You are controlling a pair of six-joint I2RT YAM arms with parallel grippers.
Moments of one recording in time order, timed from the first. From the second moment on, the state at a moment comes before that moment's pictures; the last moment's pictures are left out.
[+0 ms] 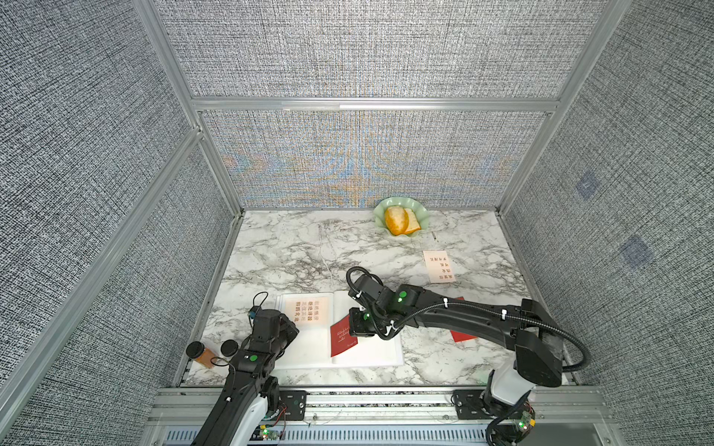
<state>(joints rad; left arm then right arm) -0.19 0.58 0.18 -0.42 0.04 -0.95 1.10 1.68 1.29 -0.65 -0.17 0.99</state>
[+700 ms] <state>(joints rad) -0.19 0.56 0.19 -0.42 0.04 -0.92 1.11 1.71 1.26 -0.66 -0.14 1.00</state>
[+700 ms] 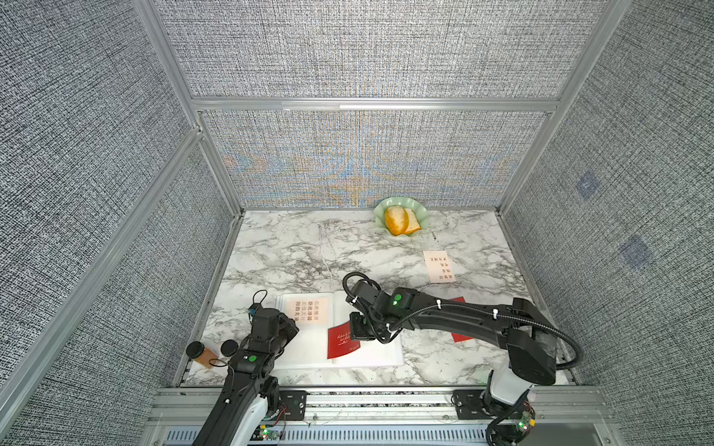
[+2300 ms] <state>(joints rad) -0.19 0.56 0.22 -0.41 0.04 -0.89 1.11 1.84 1.27 -0.62 -0.27 0.93</state>
